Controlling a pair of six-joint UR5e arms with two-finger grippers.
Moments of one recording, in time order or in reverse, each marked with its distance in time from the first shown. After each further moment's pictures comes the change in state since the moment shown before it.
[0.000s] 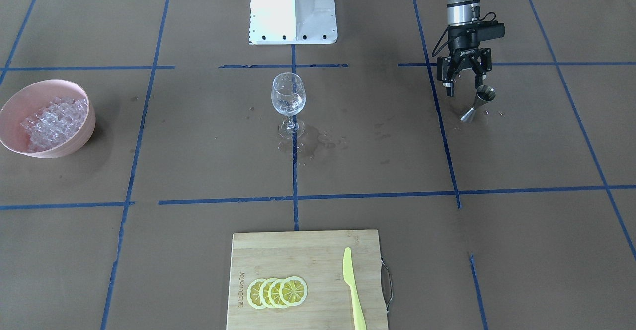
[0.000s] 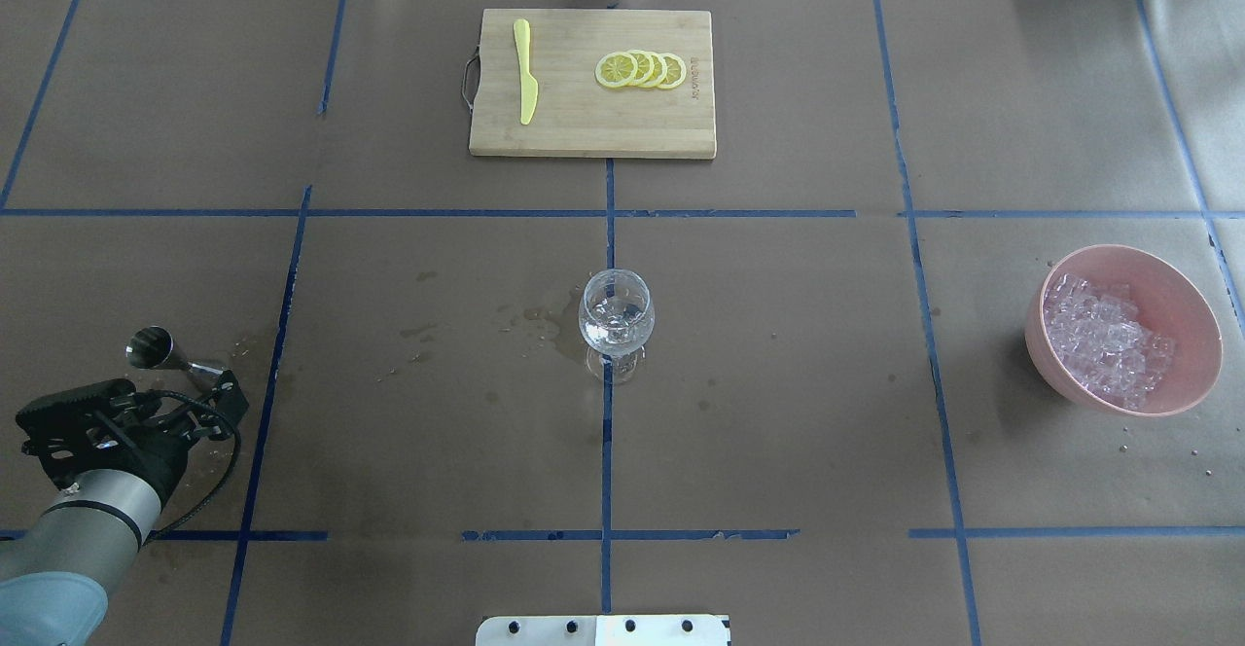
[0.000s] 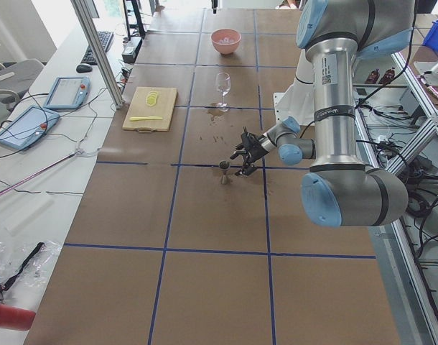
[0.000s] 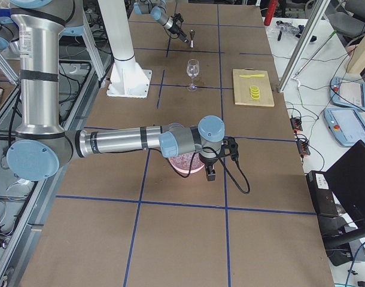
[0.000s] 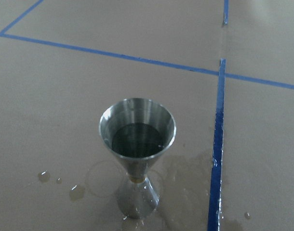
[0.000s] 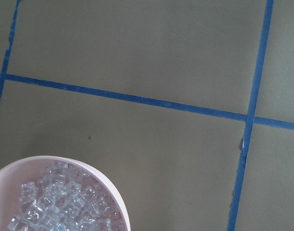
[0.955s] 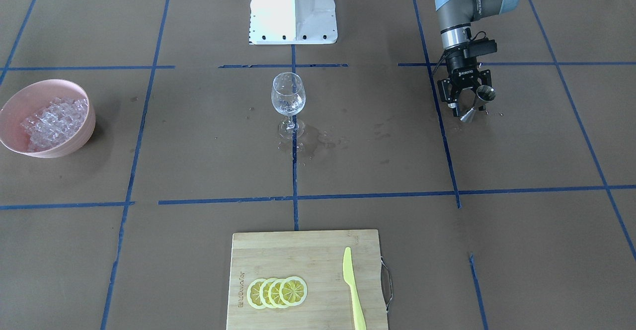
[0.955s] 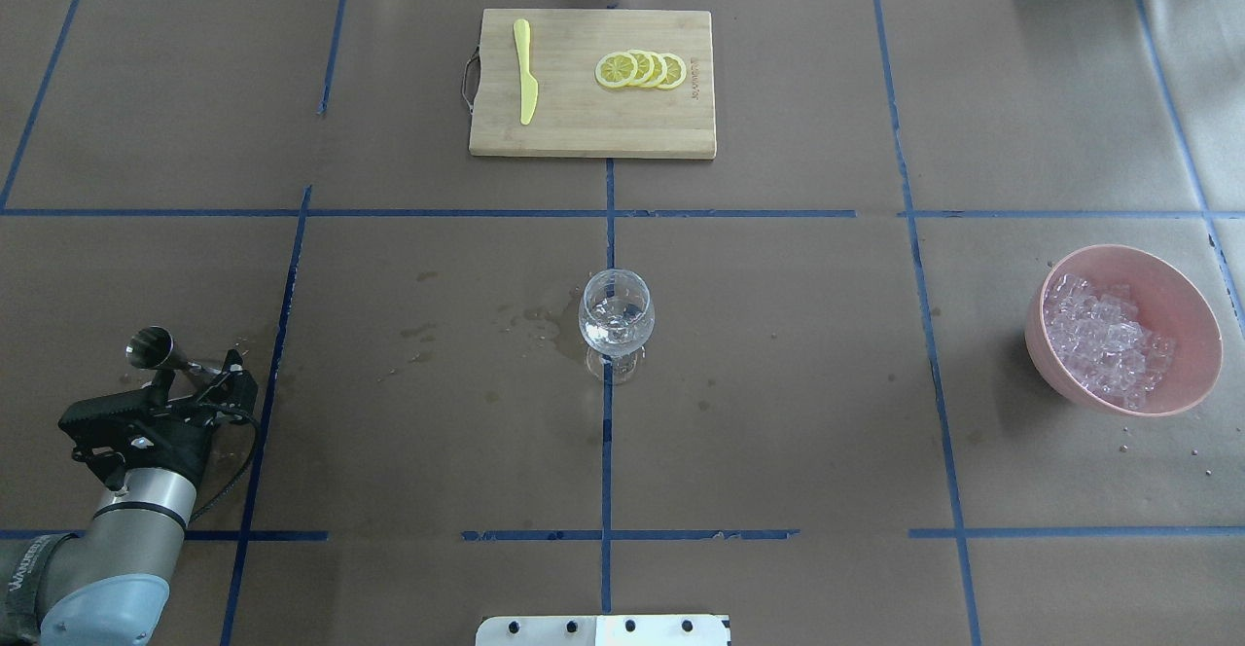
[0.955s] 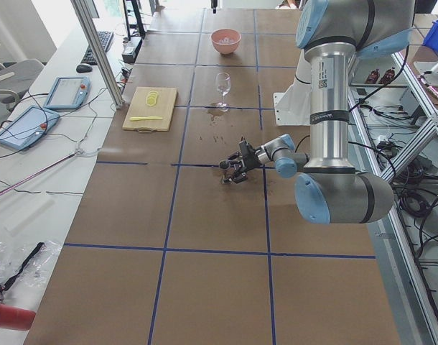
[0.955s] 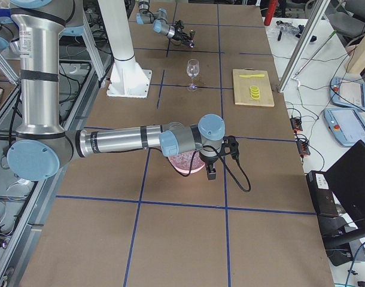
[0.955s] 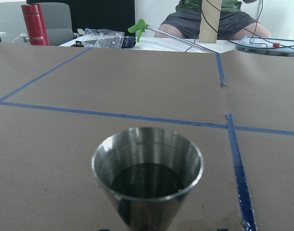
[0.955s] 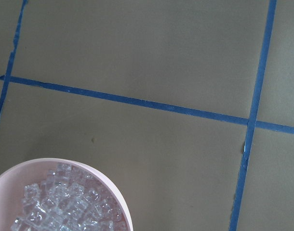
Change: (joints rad) left arm 0.003 -0.096 0.197 -0.006 0.176 -0.014; right arm 0.000 0.002 0.007 0.000 -0.002 -0.001
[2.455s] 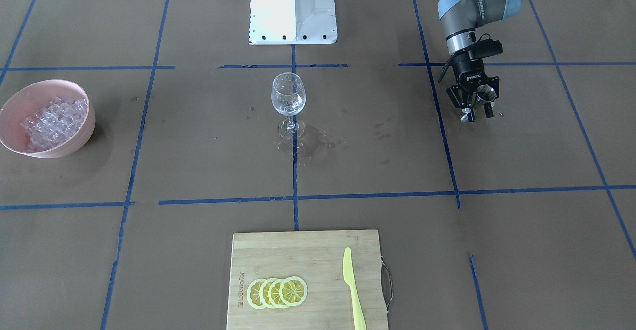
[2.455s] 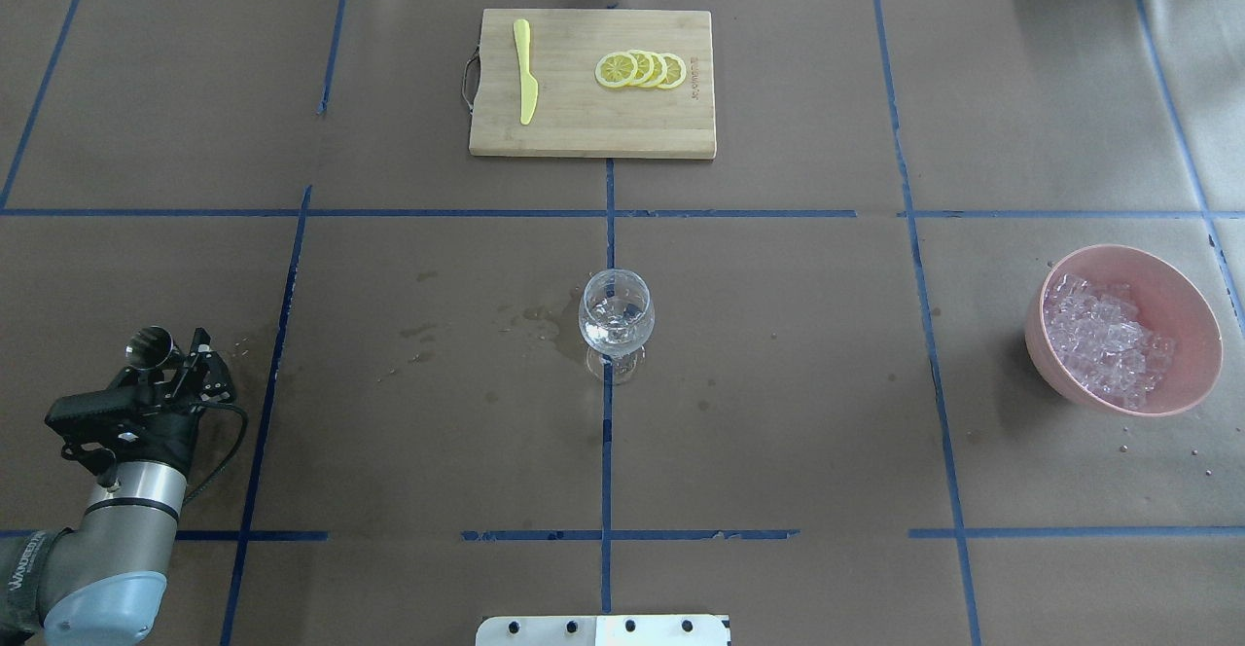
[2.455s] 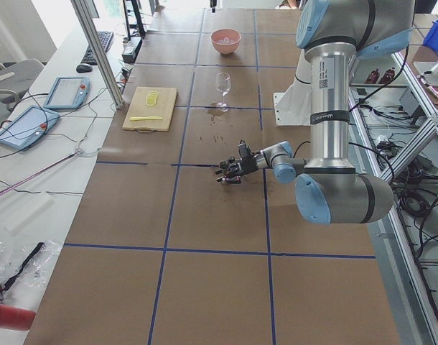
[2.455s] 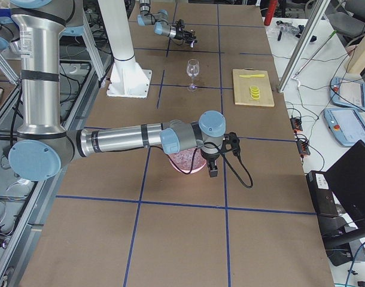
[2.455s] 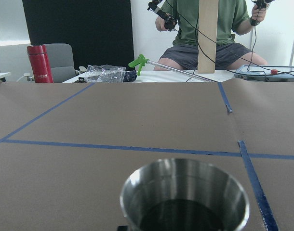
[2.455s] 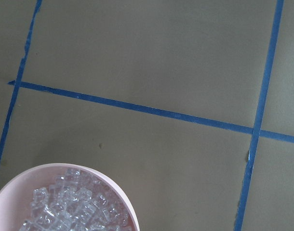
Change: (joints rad) left arm -0.012 0.003 0.044 0.000 0.125 -0.003; right arm 0.000 0.007 0.020 0.000 -0.001 0.001
